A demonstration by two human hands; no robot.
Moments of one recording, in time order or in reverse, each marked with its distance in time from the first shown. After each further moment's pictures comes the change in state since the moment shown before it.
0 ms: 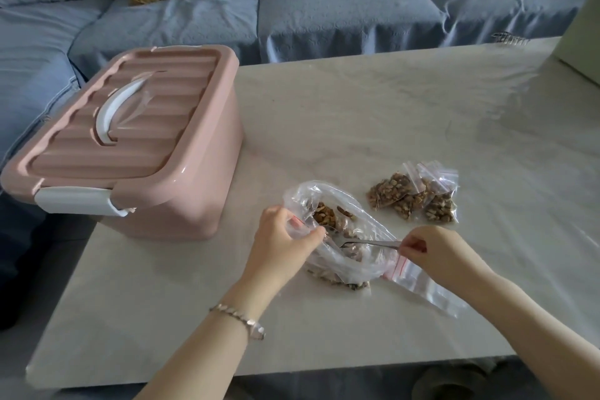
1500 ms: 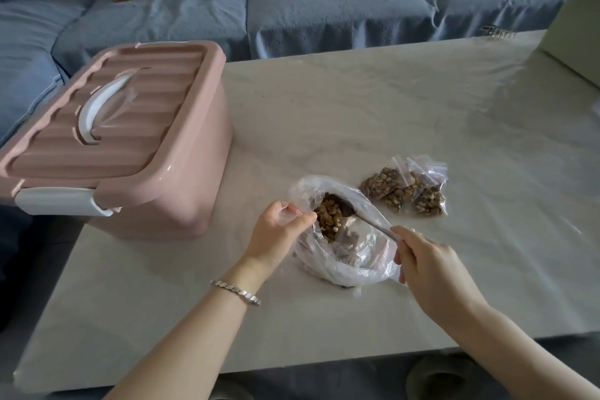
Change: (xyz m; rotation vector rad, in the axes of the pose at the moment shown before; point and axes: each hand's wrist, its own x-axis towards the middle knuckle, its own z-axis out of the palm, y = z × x) left_hand 0.020 -0.008 0.012 -0.405 -0.069 0.005; right_hand -0.052 -0.019 0.005 0.159 0.213 -0.134
